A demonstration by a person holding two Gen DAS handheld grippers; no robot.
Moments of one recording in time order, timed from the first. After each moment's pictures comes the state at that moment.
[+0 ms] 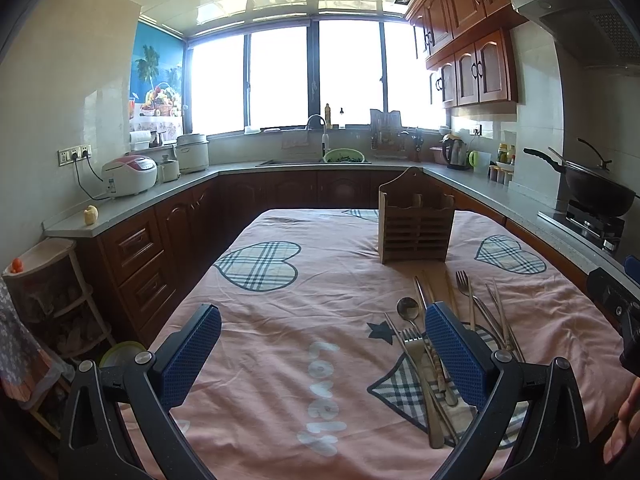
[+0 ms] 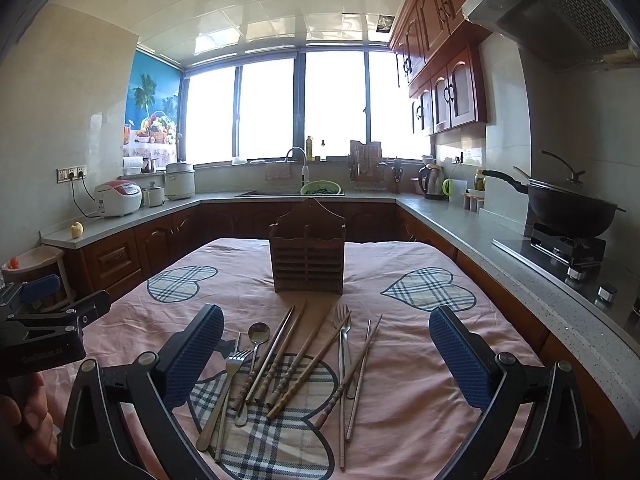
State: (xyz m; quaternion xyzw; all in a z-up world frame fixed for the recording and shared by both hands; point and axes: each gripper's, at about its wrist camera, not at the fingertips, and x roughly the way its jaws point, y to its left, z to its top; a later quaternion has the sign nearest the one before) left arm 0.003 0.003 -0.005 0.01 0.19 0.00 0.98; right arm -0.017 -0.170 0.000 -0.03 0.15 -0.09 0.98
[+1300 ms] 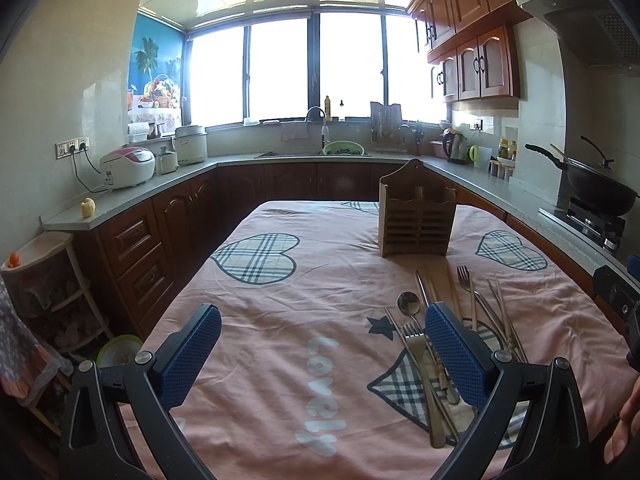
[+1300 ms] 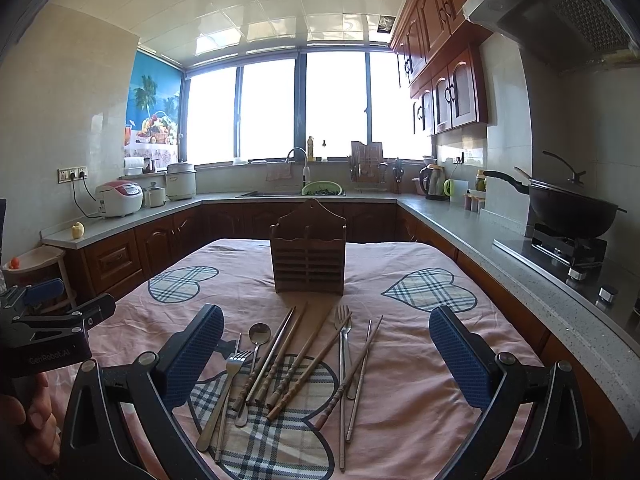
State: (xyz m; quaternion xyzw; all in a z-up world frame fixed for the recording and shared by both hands) left arm 0.015 0.006 -0.007 0.00 0.21 -0.01 0.98; right arm -0.014 -0.170 0.000 -0.03 0.16 -0.08 0.98
